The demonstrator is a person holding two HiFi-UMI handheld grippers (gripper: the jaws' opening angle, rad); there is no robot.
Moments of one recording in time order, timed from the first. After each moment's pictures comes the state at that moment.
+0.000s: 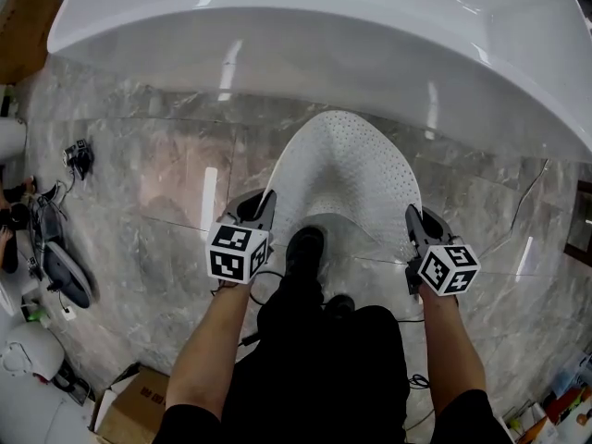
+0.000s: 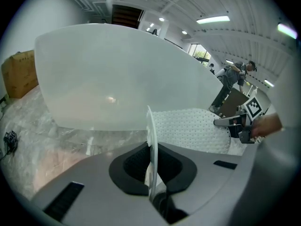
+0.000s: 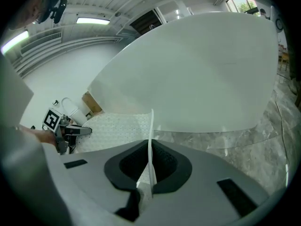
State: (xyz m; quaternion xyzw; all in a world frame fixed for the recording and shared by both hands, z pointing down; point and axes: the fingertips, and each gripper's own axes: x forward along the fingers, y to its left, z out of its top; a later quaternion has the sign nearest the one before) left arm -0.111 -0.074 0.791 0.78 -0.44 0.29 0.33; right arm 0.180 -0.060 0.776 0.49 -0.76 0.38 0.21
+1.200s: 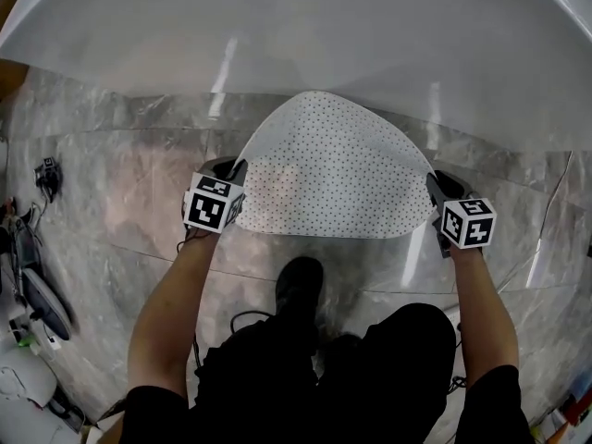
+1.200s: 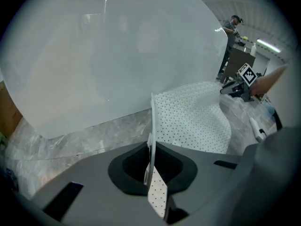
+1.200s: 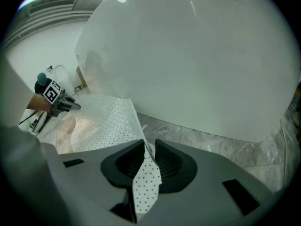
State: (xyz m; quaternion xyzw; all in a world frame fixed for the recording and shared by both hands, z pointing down) left arm -0.155 -0.155 1.030 0.78 -0.40 0.42 0.24; right arm 0.262 -0.132 1.004 0.49 -0.75 0.29 0.33
